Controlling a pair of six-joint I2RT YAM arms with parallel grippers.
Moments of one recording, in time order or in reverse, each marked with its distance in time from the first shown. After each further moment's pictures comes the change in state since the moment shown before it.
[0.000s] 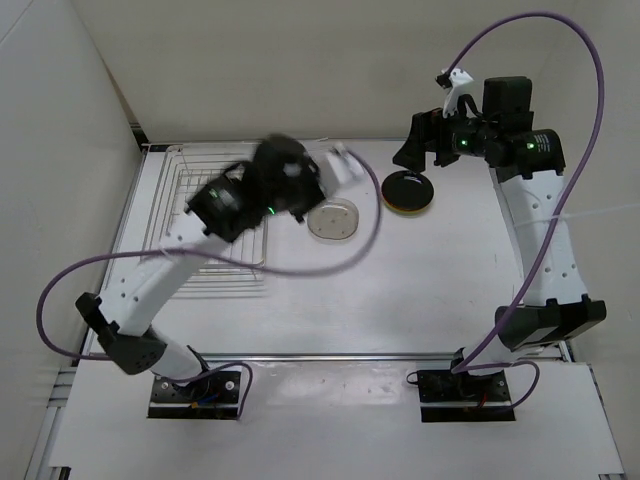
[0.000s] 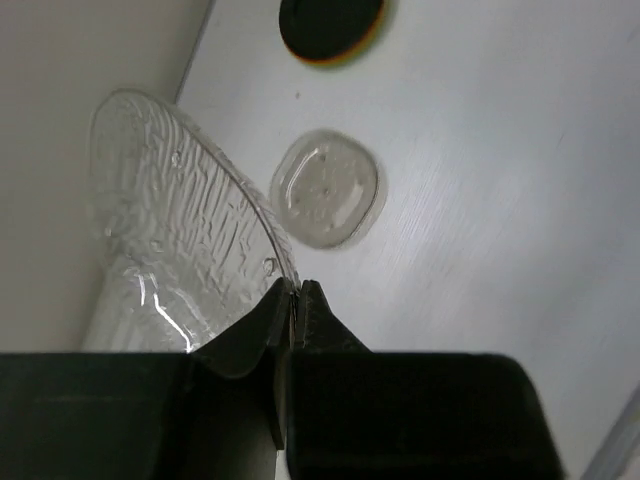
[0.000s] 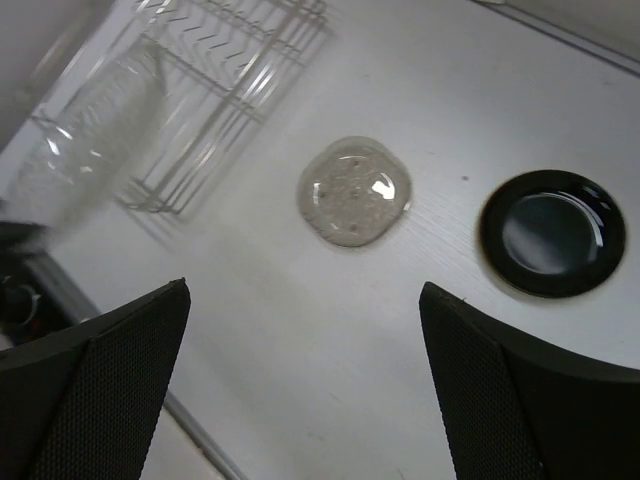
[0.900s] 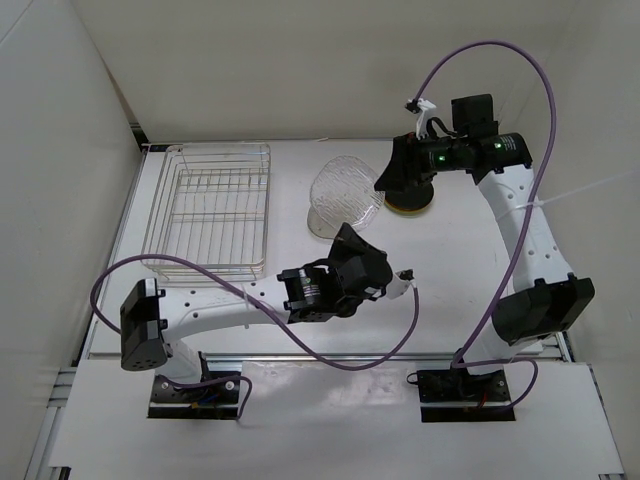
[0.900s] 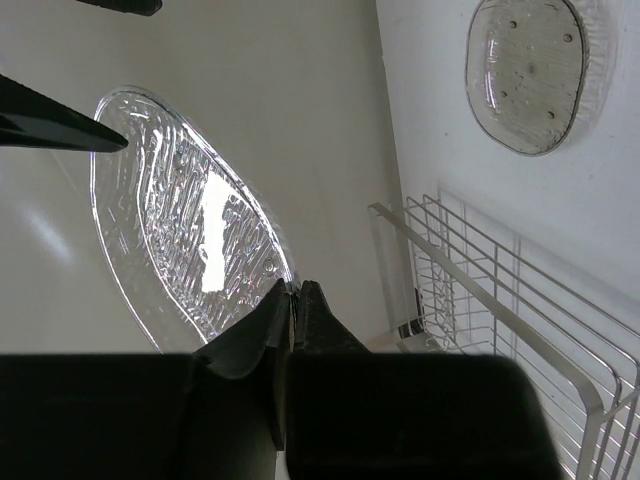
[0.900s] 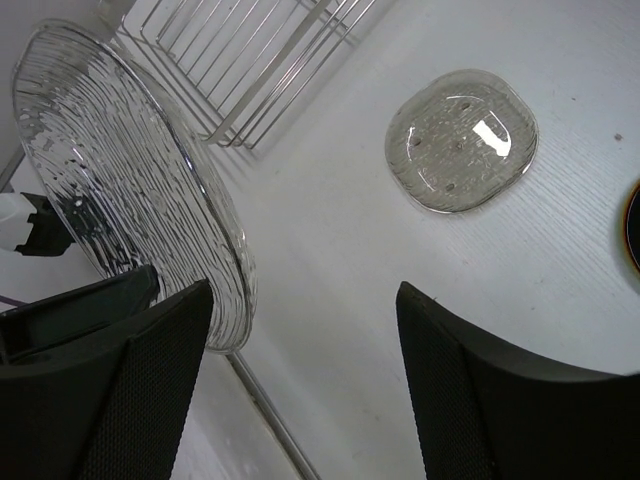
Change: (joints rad) left arm -0.581 0.047 -0.526 0.537 -0.972 0.801; right arm 0.051 0.044 -0.153 -0.005 -0.229 -0.011
